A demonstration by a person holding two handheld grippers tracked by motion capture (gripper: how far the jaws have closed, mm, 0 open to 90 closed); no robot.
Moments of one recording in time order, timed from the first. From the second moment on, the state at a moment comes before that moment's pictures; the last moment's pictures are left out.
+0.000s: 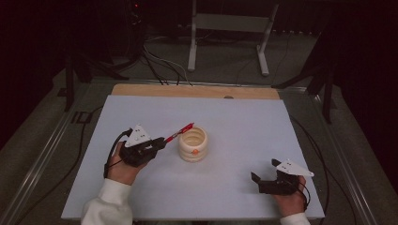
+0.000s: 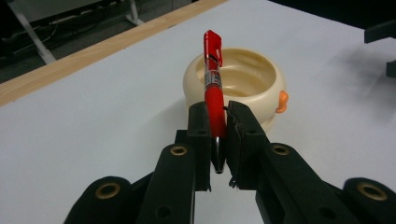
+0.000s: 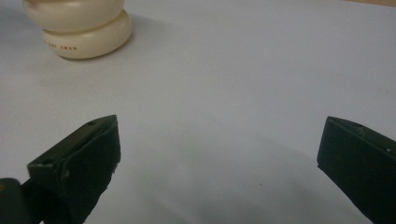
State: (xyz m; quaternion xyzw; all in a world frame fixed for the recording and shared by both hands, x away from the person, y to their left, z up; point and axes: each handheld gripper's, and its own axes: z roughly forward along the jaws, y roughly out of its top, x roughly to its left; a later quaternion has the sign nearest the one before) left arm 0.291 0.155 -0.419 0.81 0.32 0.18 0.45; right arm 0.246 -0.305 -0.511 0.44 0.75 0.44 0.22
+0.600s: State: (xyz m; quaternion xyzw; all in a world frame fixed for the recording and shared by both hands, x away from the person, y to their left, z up) left arm 0.288 0.151 -0.420 0.83 0.31 0.17 0.44; right arm 0.246 -0.305 -0.512 0.44 0.75 0.43 0.22
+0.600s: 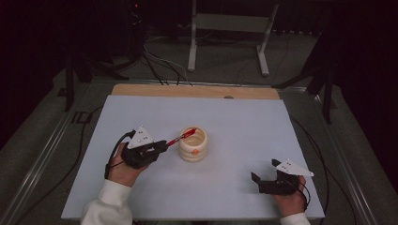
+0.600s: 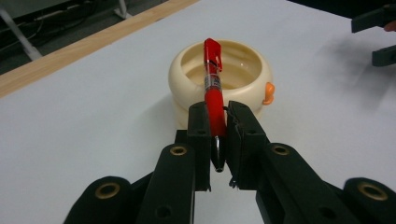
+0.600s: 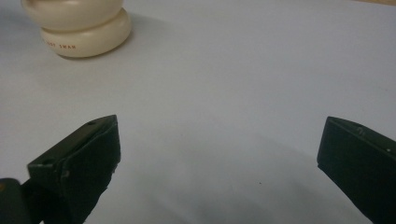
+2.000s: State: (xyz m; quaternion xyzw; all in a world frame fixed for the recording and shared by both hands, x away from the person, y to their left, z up) left arm 0.301 0.143 -0.413 0.82 0.31 0.14 0.46; right arm 0.246 -0.305 -0.512 0.44 0.75 0.43 0.22
